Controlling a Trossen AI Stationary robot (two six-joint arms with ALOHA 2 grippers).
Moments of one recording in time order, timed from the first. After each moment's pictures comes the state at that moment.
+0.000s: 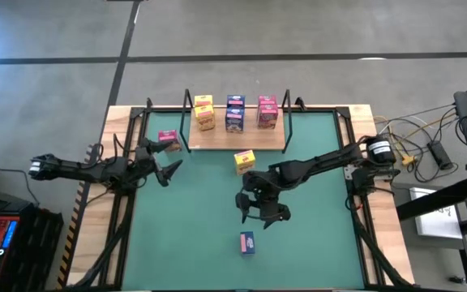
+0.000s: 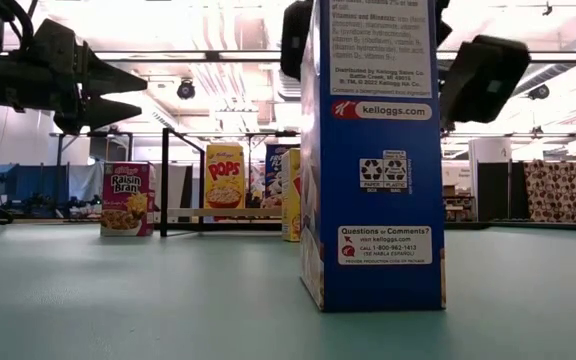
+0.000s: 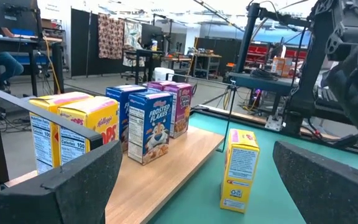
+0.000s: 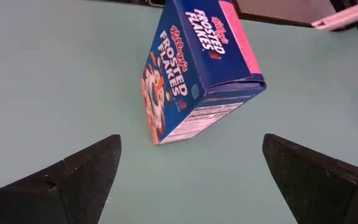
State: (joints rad) left arm -0.11 0.20 0.01 0.27 -0.61 -0.08; right arm 0.12 1.78 1.21 -0.38 -0.66 -1.21
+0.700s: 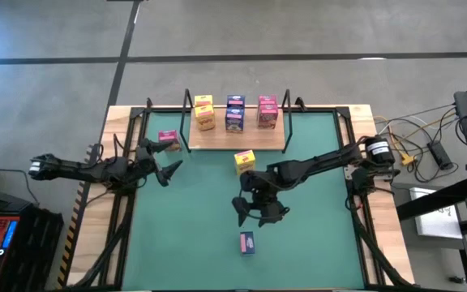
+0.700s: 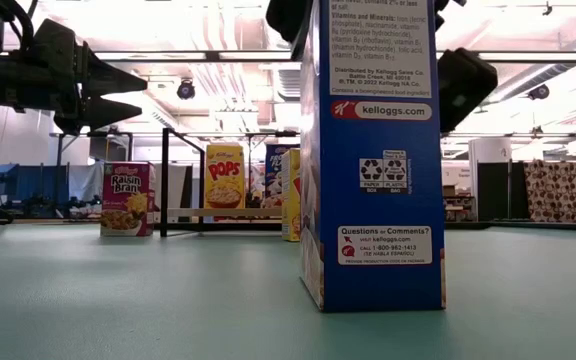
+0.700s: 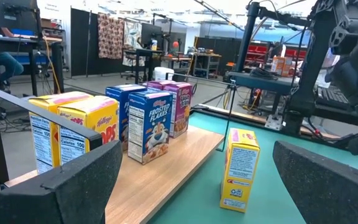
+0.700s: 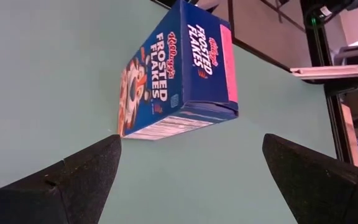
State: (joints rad) left arm -0.11 0.20 0.01 0.27 -0.61 -0.08; right arm 0.12 1.80 1.27 -0.38 -0.65 -1.51
